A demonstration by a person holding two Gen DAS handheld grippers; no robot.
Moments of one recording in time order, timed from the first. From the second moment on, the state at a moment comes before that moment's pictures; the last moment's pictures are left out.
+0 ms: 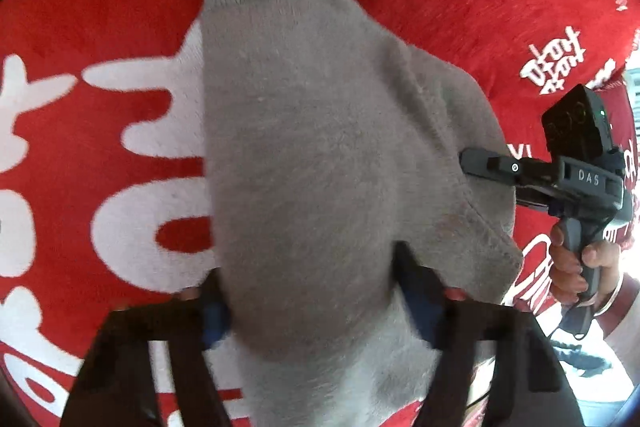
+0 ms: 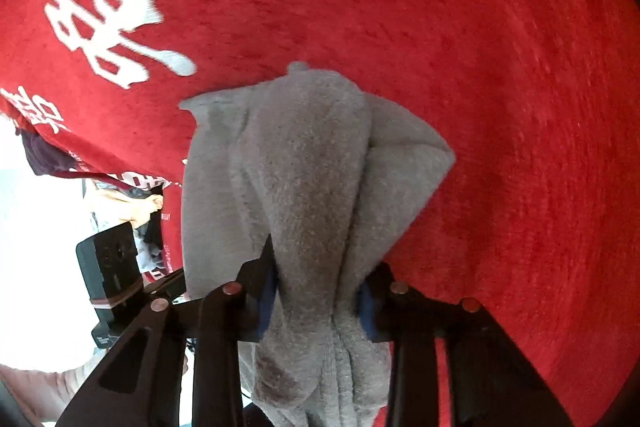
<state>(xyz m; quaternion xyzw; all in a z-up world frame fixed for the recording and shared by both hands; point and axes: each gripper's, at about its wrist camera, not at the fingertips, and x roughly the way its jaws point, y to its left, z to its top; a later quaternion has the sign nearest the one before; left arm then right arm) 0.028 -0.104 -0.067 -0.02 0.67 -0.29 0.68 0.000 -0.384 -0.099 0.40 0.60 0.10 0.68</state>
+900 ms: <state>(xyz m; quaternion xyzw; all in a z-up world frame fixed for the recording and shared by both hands) -0.004 0.082 -0.035 -0.01 0.65 -0.30 0.70 -0.050 -0.208 -0.056 0.40 0.61 0.15 0.67</state>
